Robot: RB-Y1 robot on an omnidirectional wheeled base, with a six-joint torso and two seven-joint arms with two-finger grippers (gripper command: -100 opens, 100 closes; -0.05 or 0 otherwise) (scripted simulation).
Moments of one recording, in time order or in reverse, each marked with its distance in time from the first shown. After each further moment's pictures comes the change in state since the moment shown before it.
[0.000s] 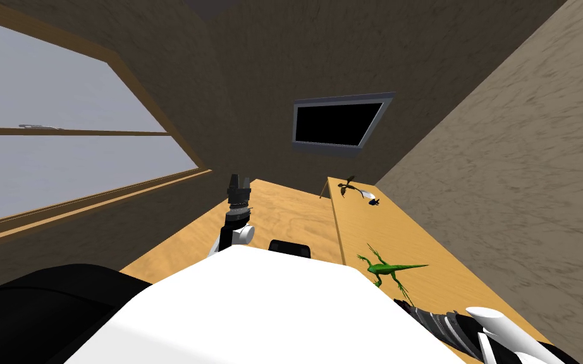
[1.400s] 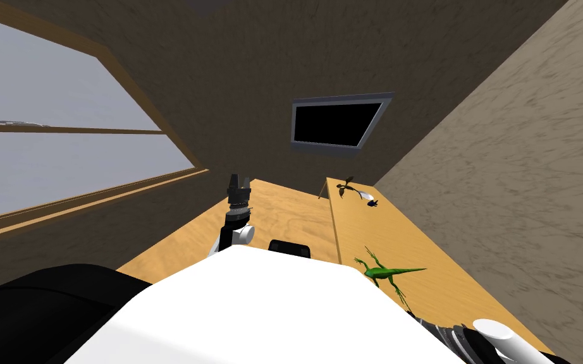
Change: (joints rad) left arm 0.000 0.000 0.000 0.000 0.000 0.000 0.000; right arm 0.228 0.099 0.059 -0.374 -0.074 0.064 -0.176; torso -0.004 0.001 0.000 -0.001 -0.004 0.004
